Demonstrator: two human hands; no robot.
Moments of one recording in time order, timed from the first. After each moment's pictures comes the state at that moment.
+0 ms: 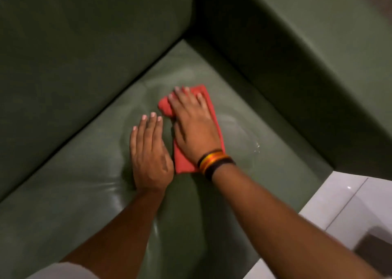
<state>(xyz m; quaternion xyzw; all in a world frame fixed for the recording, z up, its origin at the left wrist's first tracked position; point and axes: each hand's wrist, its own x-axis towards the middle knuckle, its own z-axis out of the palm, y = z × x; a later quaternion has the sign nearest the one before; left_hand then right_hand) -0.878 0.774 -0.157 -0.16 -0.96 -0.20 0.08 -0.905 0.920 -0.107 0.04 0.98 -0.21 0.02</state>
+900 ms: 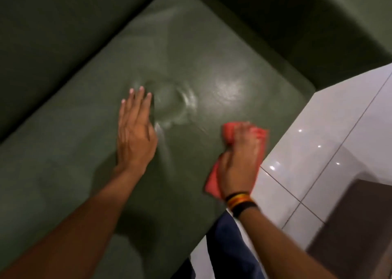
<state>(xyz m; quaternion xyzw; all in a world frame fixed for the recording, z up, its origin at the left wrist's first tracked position) -0.781 0.667 -0.128 -0.23 -0.93 -0.27 0.05 -0.620 0.847 -0.101 0.36 0.91 -0.22 -0.05</state>
